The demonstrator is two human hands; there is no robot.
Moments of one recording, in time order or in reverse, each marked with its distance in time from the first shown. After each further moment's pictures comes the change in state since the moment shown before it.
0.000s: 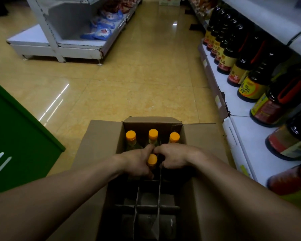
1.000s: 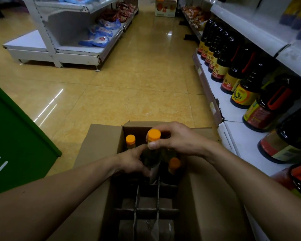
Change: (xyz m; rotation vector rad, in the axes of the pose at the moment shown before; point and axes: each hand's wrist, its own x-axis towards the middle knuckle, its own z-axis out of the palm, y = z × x) left_hand 0.007 -0.029 -0.001 -0.423 0.045 0.085; right_hand -0.025 0.009 -0.031 0.384 0.415 -0.326
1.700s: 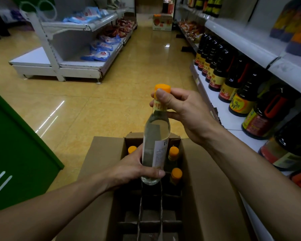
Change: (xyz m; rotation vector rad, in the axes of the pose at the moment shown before) left_hand -0.032 0.019 -0.005 -0.284 0.076 0.314; right_hand -0.004 -0.077 -0.040 0.573 0.477 -0.167
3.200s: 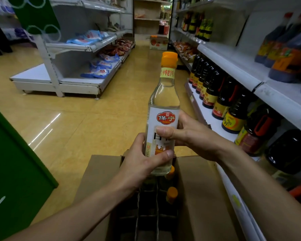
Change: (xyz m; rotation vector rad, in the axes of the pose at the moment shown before) left_hand -0.006 0.069 0.020 -0.214 0.373 0.270; right_hand -0.002 -0.021 -0.031 -0.134 -0.272 0.165
